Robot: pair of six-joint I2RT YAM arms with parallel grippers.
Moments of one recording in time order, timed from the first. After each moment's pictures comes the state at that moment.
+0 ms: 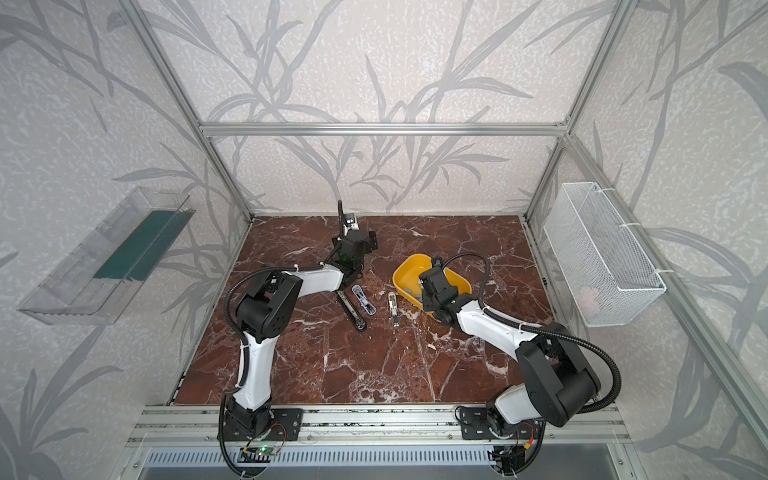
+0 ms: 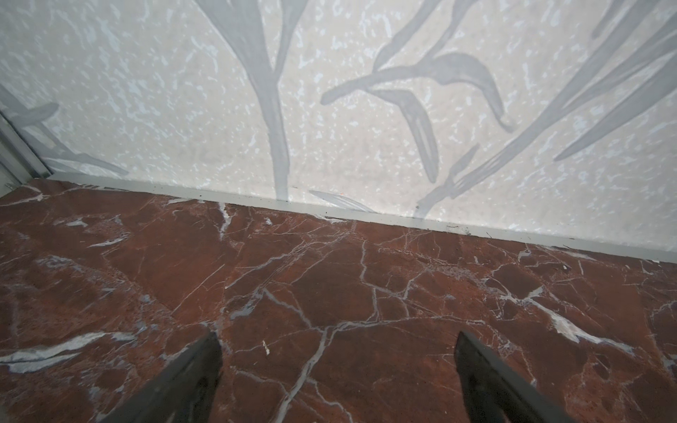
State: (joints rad) left arm -0.51 2.15 1.34 0.50 -0.60 -0.25; right arm 0.56 1.45 0.77 -0.20 0.37 0.36
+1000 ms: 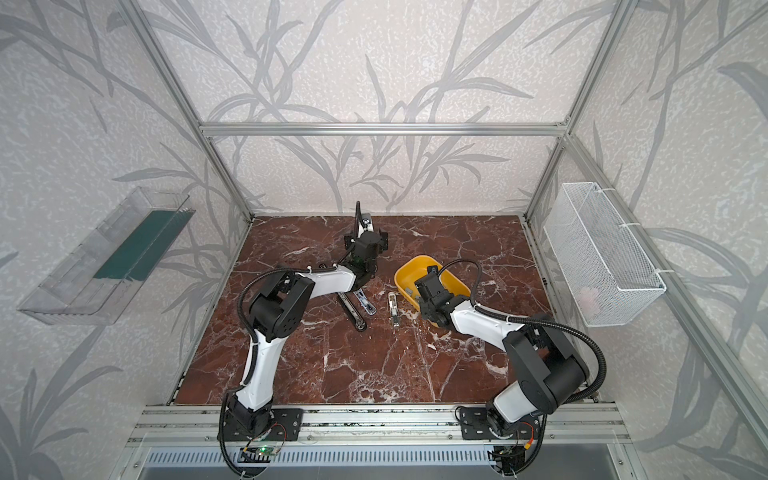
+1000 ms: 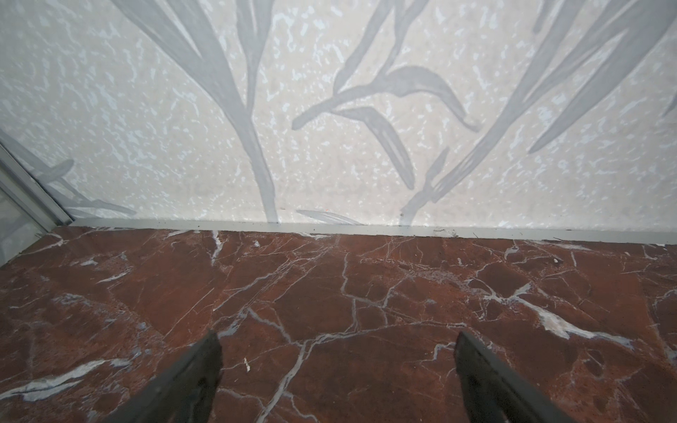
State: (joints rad) left arm -0.59 2.22 1.44 0.53 -0.72 -0.10; right arm 0.60 1.53 0.77 -0.22 0.33 0.38
